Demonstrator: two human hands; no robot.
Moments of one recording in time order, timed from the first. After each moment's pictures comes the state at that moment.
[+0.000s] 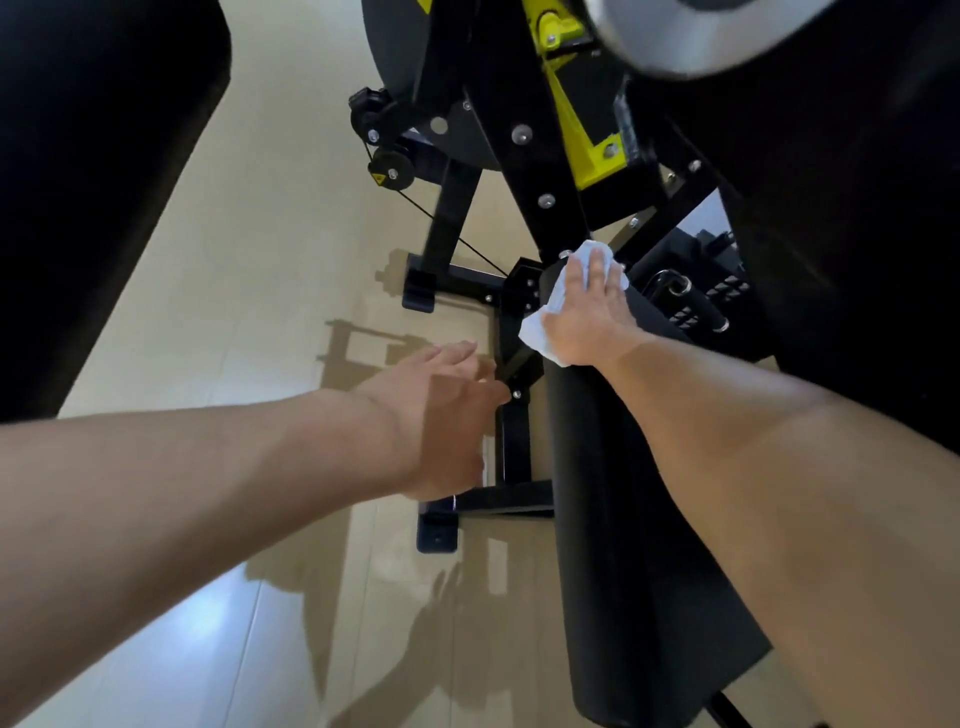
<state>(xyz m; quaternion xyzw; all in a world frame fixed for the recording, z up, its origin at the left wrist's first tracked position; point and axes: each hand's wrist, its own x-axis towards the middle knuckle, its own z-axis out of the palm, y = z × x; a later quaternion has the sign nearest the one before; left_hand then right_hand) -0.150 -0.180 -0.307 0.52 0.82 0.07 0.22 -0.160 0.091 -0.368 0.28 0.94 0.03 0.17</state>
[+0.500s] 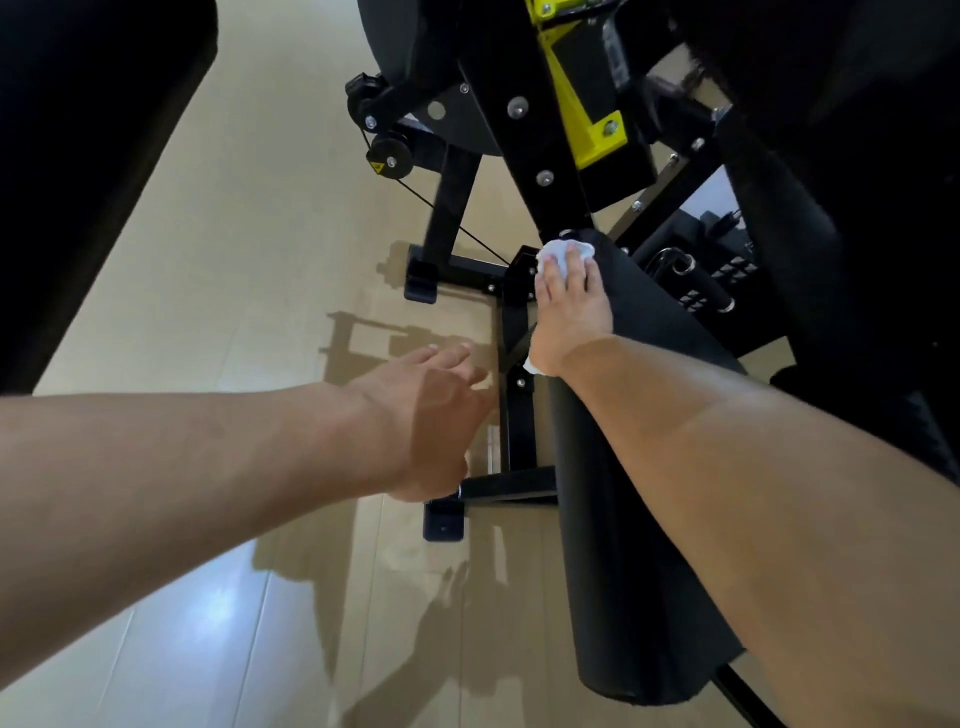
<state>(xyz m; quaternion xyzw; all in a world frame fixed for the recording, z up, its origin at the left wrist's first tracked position) -0.135 -0.186 -0.321 0.55 0.80 0.01 0.22 -0.146 0.055 -0.390 0.17 0.89 0.35 0.24</state>
